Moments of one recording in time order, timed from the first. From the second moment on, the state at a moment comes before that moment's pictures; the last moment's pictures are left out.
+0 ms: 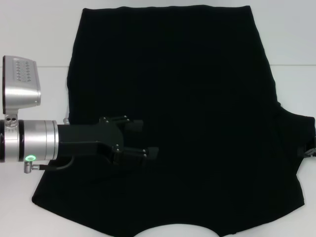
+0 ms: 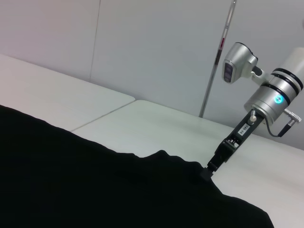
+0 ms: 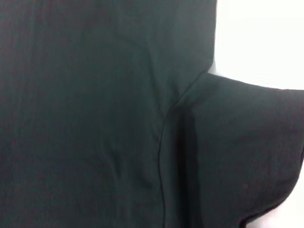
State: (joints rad) left arm -0.62 -2.10 0.68 0.67 2.07 1.54 -1.39; right arm 0.67 1.91 -0.63 -0.59 -2.56 -1.25 2.51
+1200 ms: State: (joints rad) left arm -0.61 -2.12 0.69 0.67 2.06 1.59 -1.50; right arm 0.63 1.88 -0.50 -0.70 -2.54 -1.22 2.28
